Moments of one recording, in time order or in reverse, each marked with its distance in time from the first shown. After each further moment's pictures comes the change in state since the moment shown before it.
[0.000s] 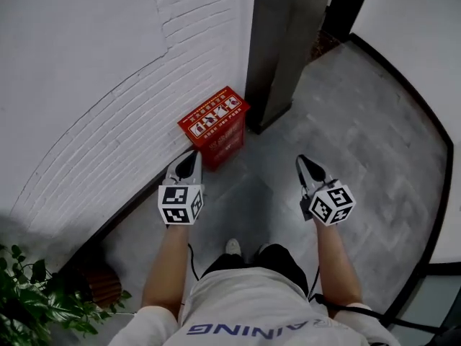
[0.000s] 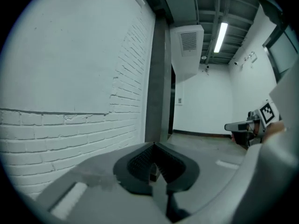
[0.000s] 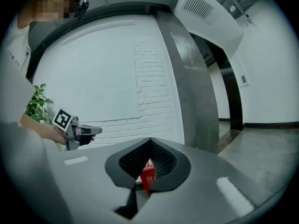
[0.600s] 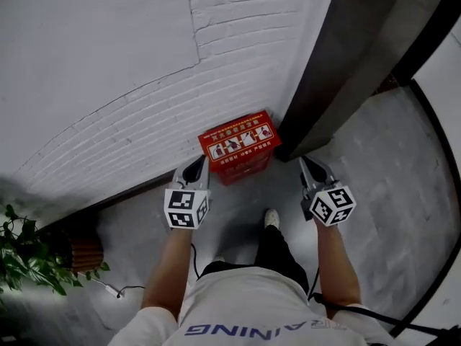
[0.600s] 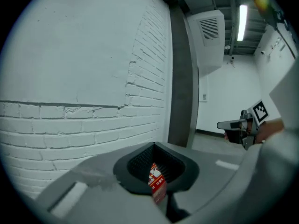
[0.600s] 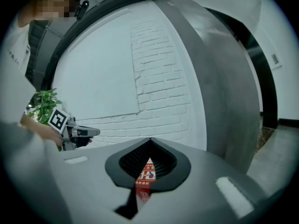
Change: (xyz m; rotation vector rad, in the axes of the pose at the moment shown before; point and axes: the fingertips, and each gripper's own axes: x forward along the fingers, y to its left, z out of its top) left arm 0.138 0.086 0.003 -0.086 0.038 0.275; right arm 0.248 -0.095 0.016 -0.014 0.099 0.318
